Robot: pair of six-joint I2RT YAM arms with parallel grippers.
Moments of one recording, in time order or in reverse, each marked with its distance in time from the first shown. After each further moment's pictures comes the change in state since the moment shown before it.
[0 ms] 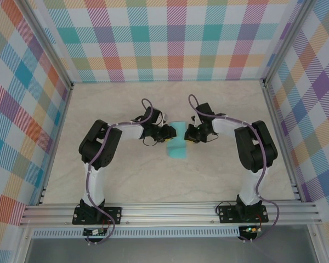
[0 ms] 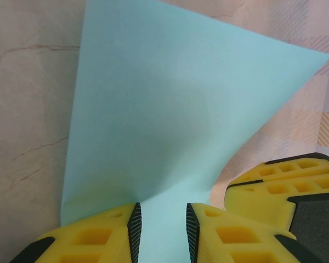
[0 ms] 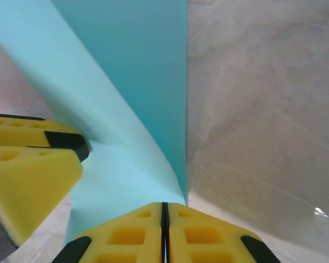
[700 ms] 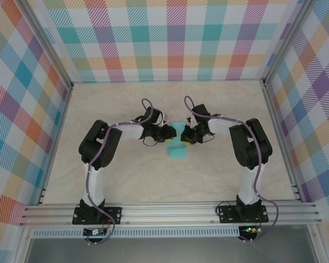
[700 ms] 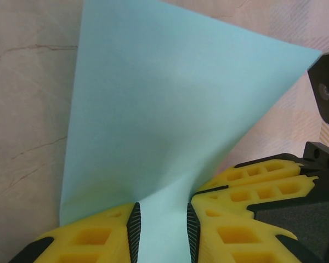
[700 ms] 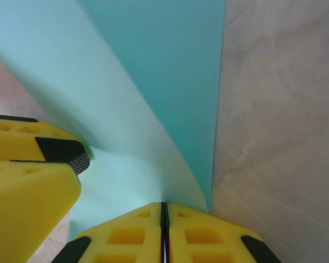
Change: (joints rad) left arm -0.003 -0.005 0.000 -0.005 -0.006 0.000; right arm 0.024 0.068 0.017 0.027 -0.024 0.000
